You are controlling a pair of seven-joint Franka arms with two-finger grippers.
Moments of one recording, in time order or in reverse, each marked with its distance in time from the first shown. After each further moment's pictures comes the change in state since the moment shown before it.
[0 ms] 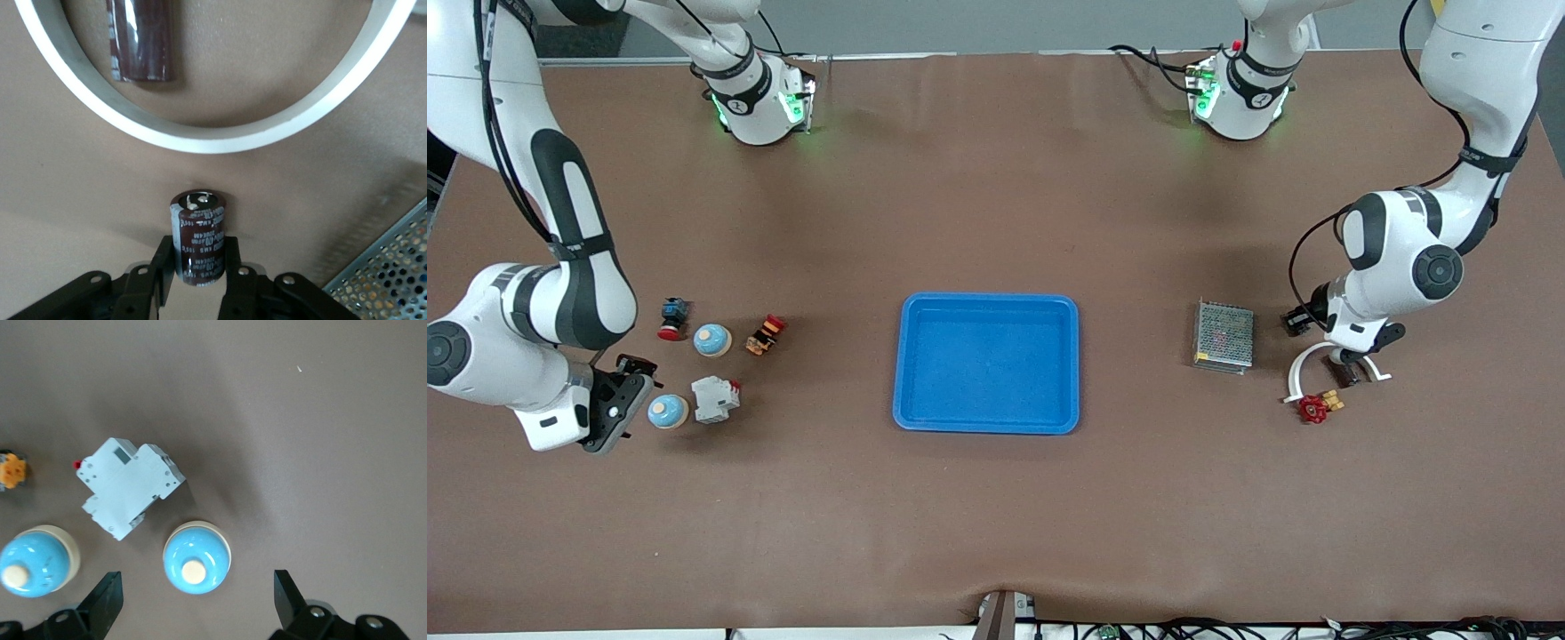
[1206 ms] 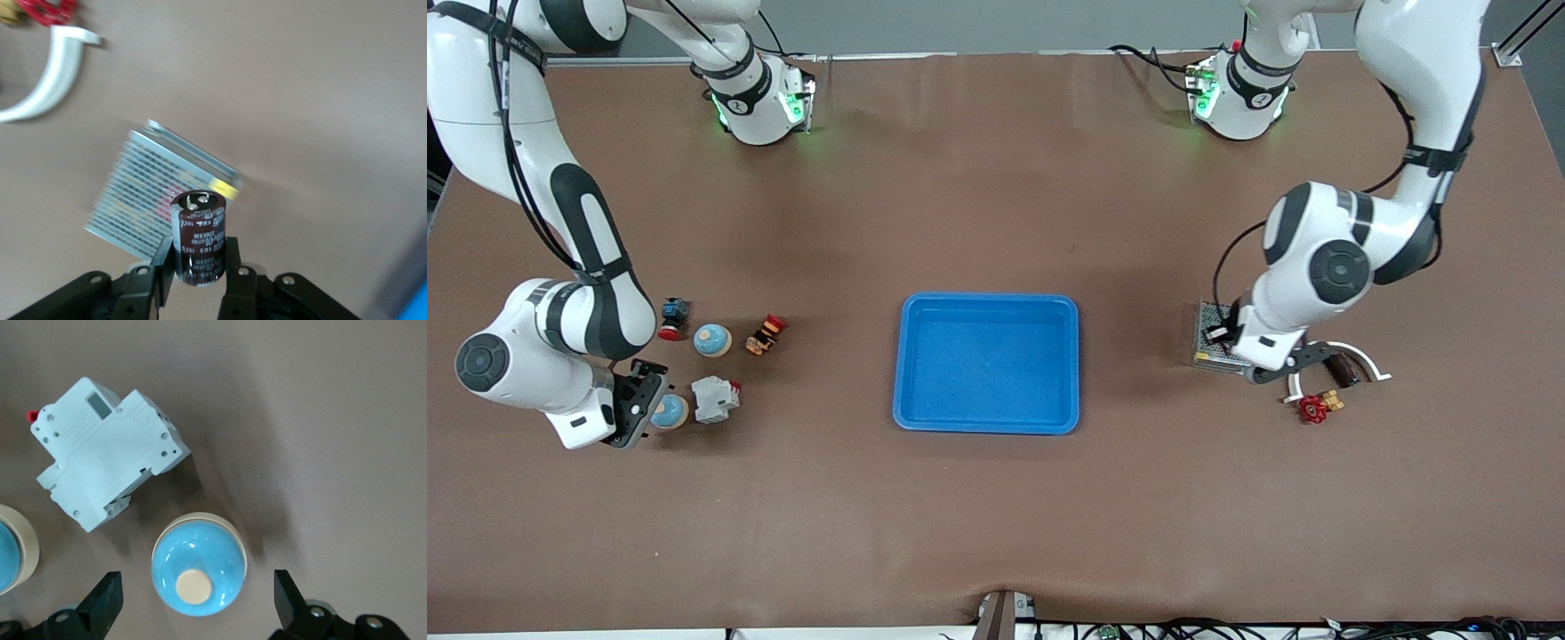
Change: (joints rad) left arm -0.325 -0.031 -0.078 0.269 0.005 -0.230 -0.314; right arm -0.027 0.077 -0.001 -0.054 0.000 0.107 -0.083
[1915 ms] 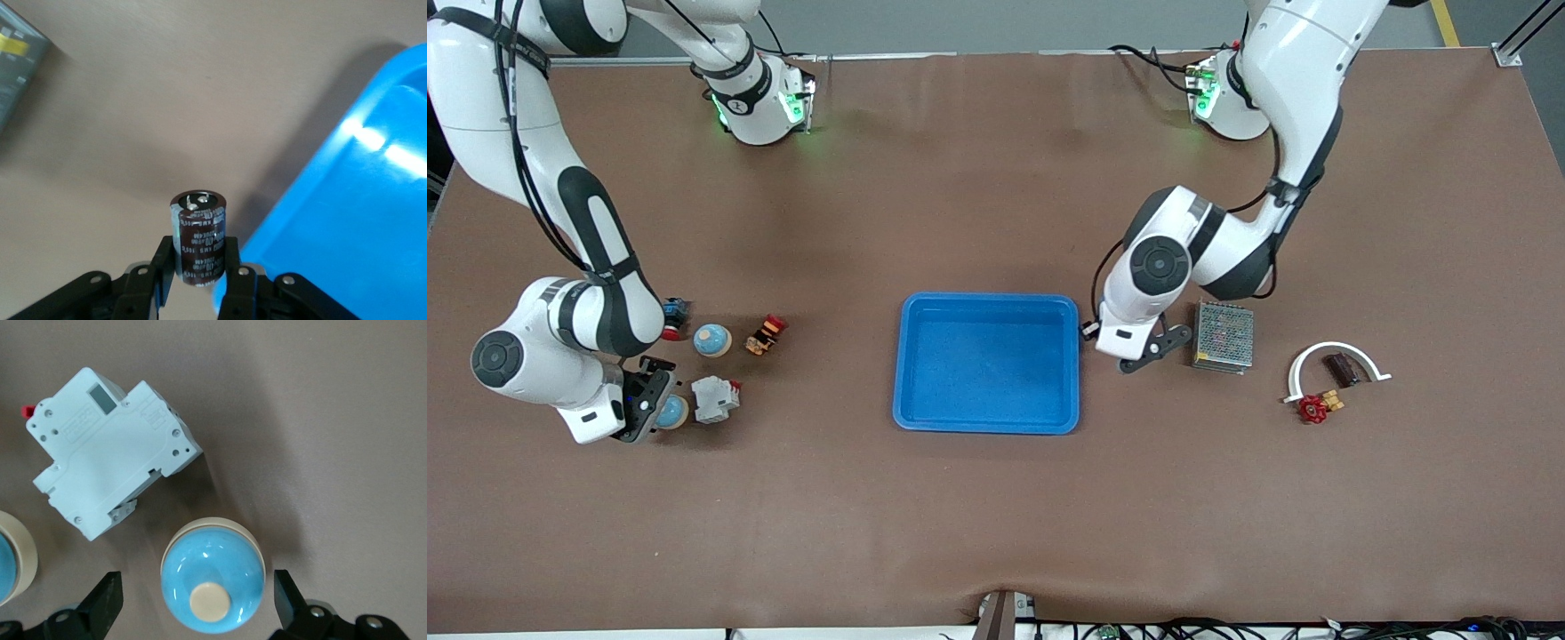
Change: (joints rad) left arm -0.282 0.221 0.000 0.222 0.000 0.000 -0.430; right arm 0.000 0.012 0.002 -0.028 0.010 0.034 0.000
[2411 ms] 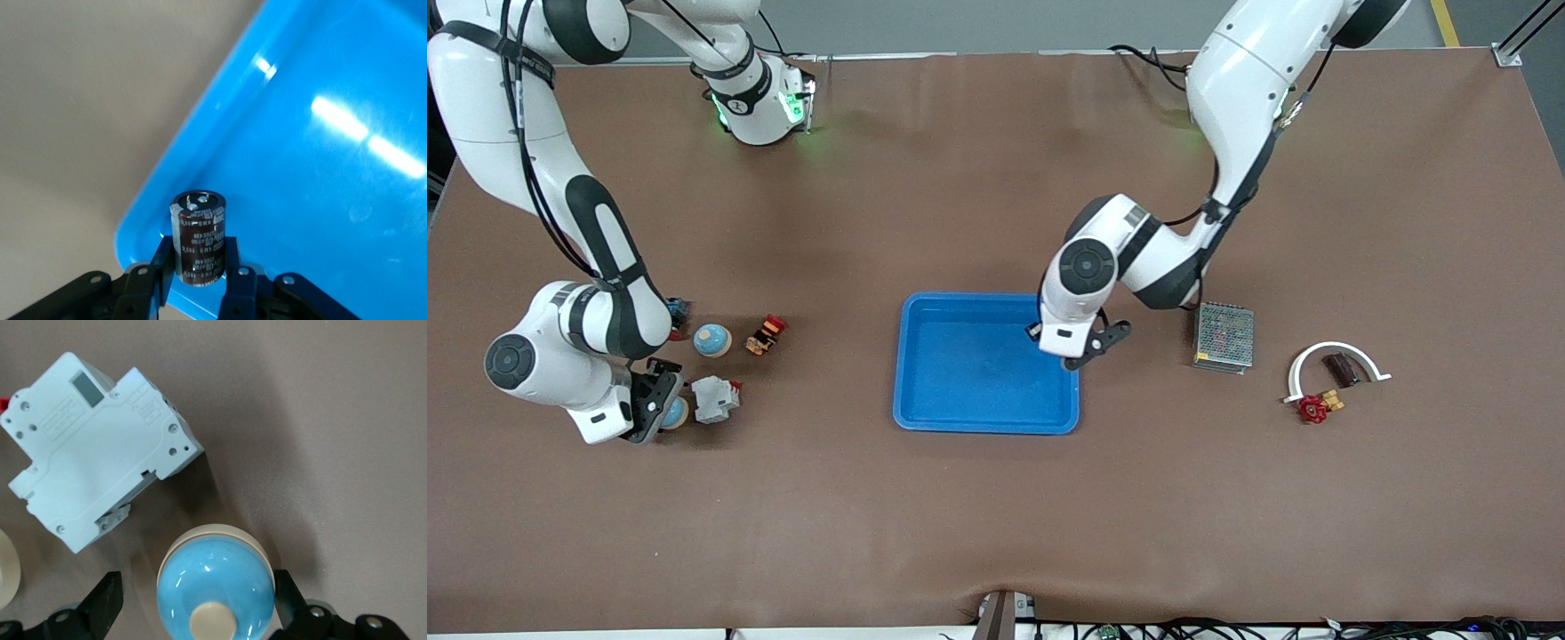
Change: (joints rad) left arm -0.132 0.134 0.000 0.132 0.000 0.002 -0.149; right arm 0.000 0.026 0.000 0.000 0.001 0.025 0.000
